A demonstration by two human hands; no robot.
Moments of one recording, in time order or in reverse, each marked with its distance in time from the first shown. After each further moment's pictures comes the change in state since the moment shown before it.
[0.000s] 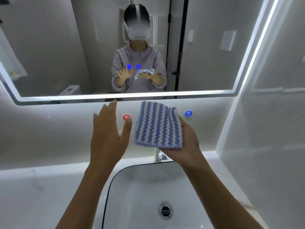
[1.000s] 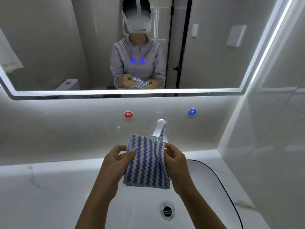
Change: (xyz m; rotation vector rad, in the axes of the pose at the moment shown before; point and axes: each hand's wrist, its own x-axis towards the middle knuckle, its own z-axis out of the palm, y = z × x) left_hand -0.047 -0.030 0.022 -0.888 -0.383 -0.642; right_hand 0.003 0.067 -0.064 -1.029 0.536 -0.299
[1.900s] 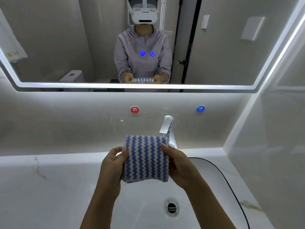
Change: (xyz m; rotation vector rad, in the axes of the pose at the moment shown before) left_hand 0.015 -0.025 -0.020 -0.211 0.171 -0.140; right_hand 0.018 0.003 0.005 0.429 -0.292 0.376
